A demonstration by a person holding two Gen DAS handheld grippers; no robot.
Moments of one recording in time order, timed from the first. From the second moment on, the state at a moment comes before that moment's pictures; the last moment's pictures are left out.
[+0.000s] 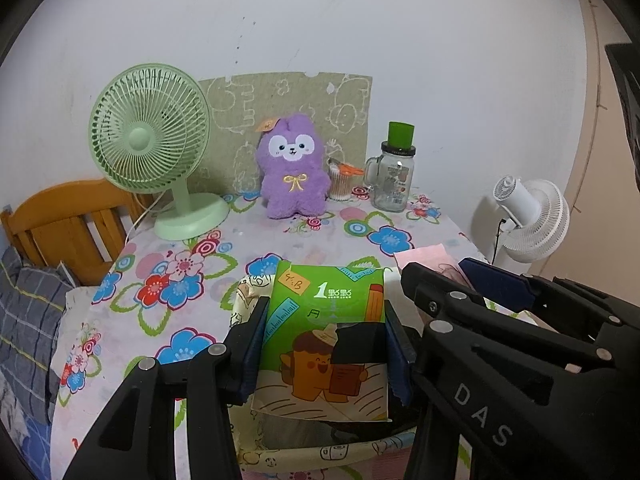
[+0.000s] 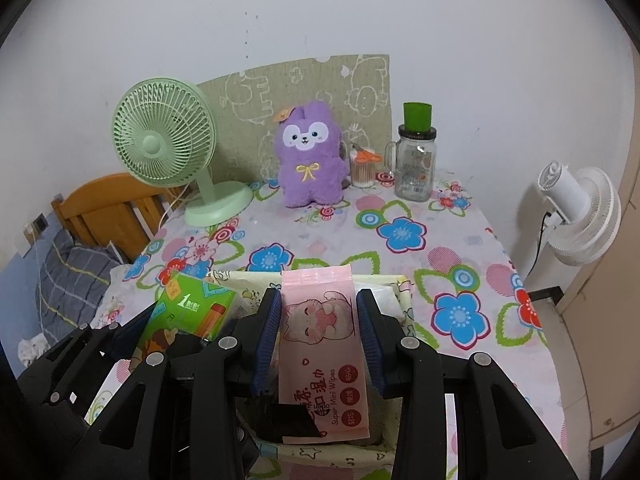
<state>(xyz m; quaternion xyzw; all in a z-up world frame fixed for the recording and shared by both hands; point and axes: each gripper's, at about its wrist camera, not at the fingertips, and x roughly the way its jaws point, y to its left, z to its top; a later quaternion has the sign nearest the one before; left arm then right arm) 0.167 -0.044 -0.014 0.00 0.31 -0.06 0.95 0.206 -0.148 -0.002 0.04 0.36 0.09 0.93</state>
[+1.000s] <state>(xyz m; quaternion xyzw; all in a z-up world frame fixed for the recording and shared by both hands) 0.175 -0.032 -0.042 0.01 0.35 -0.03 0.94 0.223 -0.132 -0.040 0.06 0.41 0.12 0.90</state>
